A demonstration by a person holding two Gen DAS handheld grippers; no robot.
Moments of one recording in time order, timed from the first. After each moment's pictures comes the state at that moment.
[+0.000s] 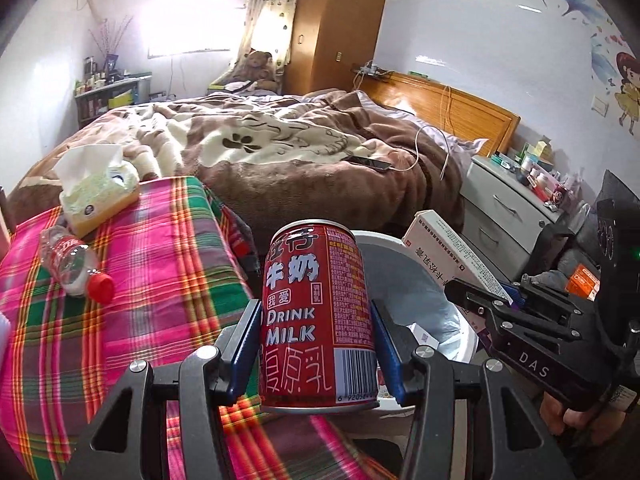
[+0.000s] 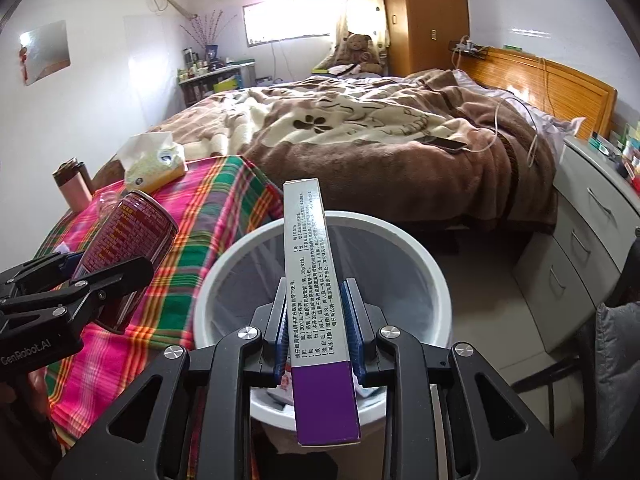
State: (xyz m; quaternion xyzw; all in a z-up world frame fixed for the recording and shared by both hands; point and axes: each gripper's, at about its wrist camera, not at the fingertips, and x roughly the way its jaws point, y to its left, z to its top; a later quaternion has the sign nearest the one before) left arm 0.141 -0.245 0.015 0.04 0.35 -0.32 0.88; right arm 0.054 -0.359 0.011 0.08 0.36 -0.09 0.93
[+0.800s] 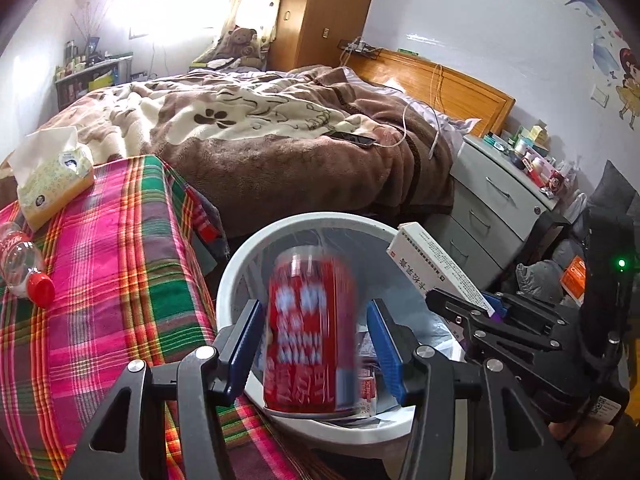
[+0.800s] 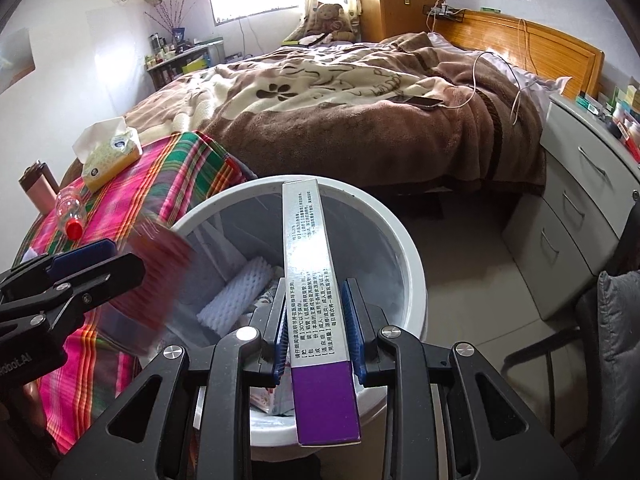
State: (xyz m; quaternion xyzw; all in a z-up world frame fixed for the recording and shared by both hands) left arm 0.164 -0.291 -0.013 0.04 0.39 -0.35 0.85; right arm 0.063 -0.391 -0.019 0.10 0.40 -0.12 0.90
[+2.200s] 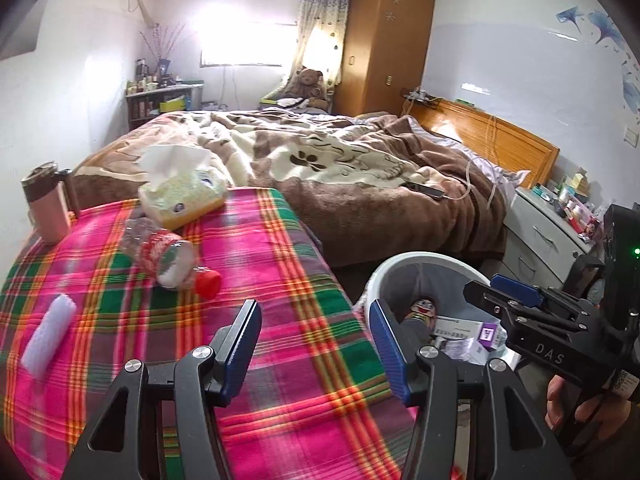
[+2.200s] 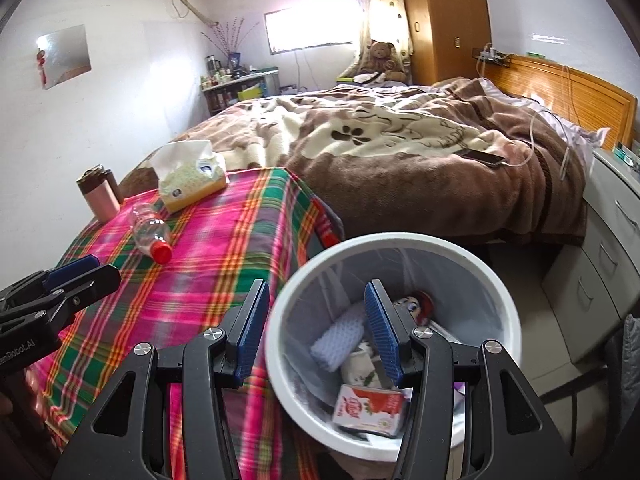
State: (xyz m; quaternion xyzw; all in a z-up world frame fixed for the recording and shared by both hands) left arm 0.151 -0.146 0.030 0.01 0.33 -0.23 0.92; right arm 0.075 -0.313 0.019 0.08 0.33 -0.04 0.94
